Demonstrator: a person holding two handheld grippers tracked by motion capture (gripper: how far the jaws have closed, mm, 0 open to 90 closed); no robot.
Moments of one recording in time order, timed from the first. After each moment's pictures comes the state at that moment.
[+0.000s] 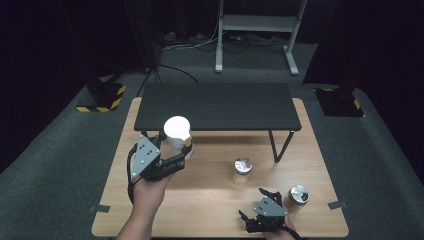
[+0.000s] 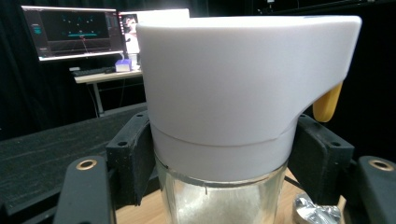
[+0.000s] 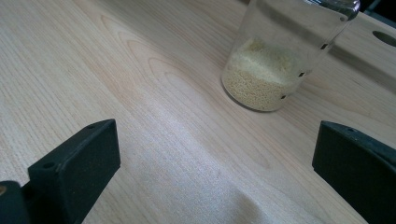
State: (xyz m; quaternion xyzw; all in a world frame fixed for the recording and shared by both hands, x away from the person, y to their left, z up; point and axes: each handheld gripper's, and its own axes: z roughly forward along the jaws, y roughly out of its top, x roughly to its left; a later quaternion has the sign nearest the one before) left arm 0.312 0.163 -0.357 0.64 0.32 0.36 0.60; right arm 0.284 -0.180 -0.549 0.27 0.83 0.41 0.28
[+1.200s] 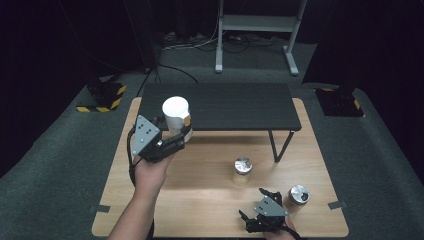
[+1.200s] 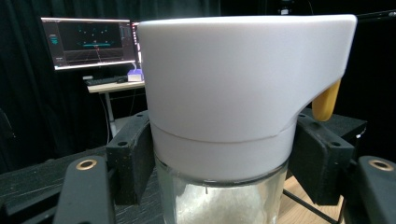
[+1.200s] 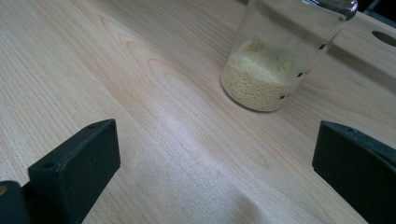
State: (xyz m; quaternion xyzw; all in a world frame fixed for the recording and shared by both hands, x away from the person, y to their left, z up) left arm 0.346 0.163 -0.334 0.62 0.33 0.37 0.60; right arm 0.284 -0.180 -0.549 0.28 0.83 0.41 0.27
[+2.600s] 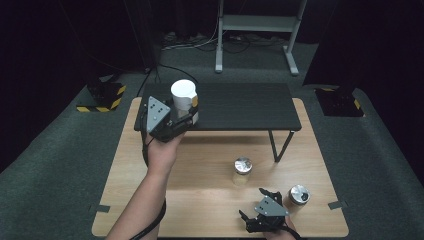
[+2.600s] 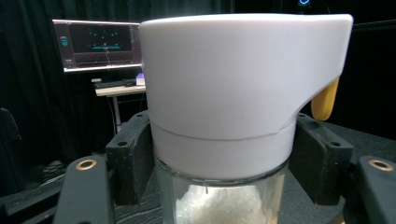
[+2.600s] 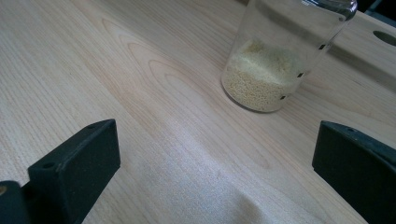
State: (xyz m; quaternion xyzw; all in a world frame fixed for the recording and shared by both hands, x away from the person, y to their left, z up) left arm 0.399 0.148 -0.330 0.60 0.35 0.39 0.60; right arm 0.285 -0.181 -0.549 0.28 0.82 0.41 0.27
